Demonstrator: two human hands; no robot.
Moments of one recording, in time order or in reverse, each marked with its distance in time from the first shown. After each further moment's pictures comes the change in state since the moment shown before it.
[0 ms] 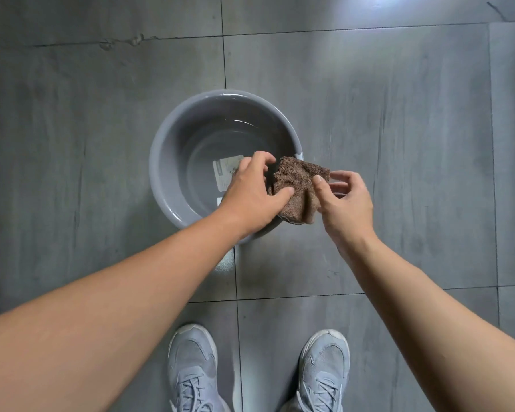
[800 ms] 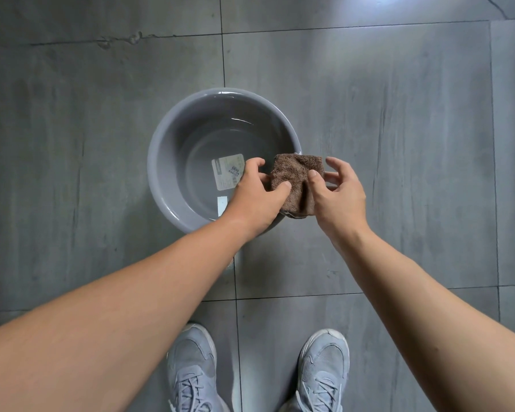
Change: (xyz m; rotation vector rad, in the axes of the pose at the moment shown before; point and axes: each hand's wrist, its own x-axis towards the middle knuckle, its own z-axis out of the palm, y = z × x) left_hand 0.003 -0.002 0.019 -0.375 -0.013 -0.271; right_hand 0.005 -0.010 0.007 -0.104 -0.006 -0.087
